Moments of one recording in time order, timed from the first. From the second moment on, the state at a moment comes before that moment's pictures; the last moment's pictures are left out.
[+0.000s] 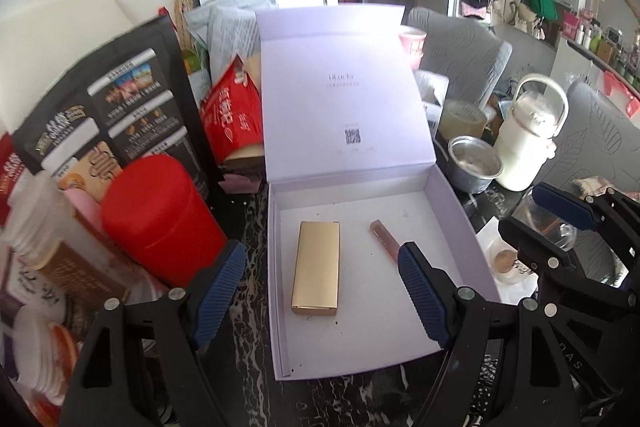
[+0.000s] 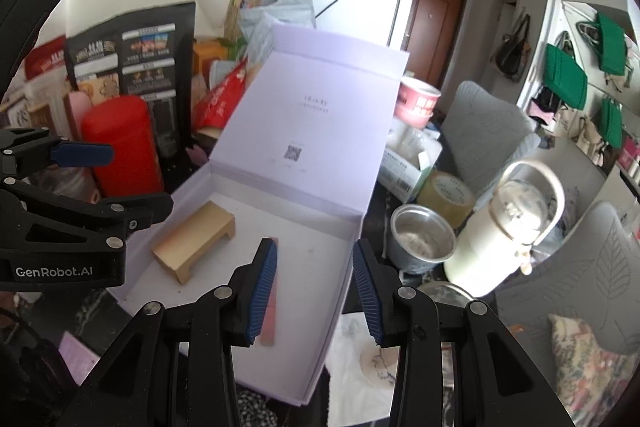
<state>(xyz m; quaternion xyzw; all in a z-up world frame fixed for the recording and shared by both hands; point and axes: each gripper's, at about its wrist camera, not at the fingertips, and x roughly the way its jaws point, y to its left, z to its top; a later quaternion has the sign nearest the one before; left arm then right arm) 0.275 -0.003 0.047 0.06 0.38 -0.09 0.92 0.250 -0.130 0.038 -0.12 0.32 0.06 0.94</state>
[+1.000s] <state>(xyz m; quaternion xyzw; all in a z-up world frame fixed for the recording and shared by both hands) 0.137 0.018 0.101 0.05 0.30 -0.08 0.95 0.116 -0.149 0.096 -0.08 0.24 0.05 0.97</state>
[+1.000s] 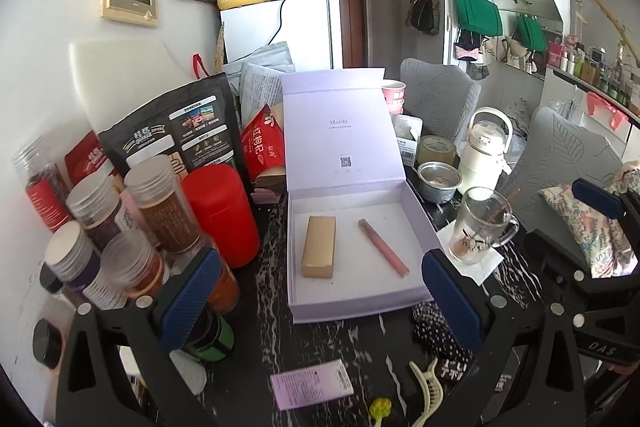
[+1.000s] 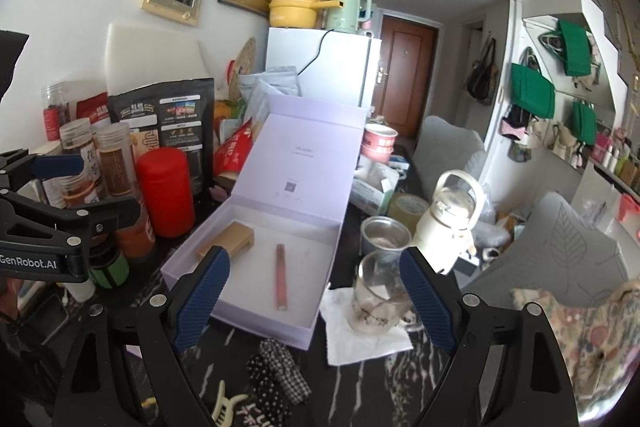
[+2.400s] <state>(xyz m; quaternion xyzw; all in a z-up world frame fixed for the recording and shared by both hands) 0.052 0.047 0.032 0.02 0.35 -0.10 0.93 0.006 -0.121 0.039 -0.06 0.25 0.07 0.96</state>
